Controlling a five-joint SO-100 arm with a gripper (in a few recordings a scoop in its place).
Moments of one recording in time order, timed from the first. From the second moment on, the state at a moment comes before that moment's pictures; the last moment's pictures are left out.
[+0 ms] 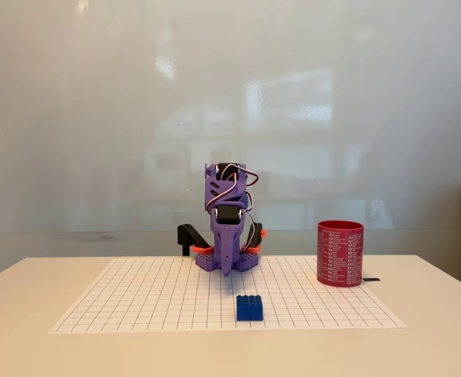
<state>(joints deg) -6.0 189.1 174.6 69.1 -3.2</state>
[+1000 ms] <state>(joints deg) -5.2 189.1 170.8 69.8 -0.4</state>
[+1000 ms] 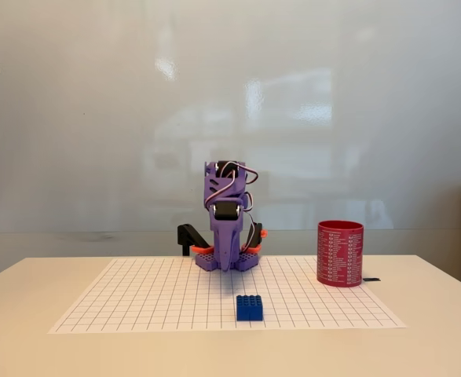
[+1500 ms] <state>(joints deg) -12.1 165.5 139.4 74.0 -8.3</state>
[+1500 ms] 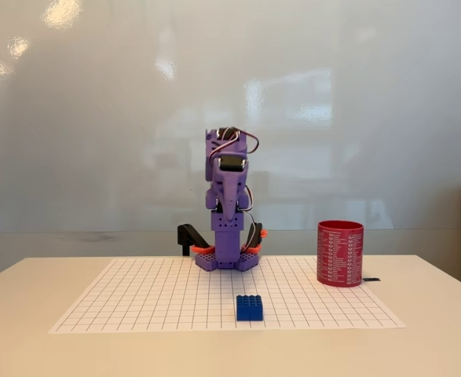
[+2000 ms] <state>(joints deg) -31.7 109.4 122.2 76.4 -16.4</state>
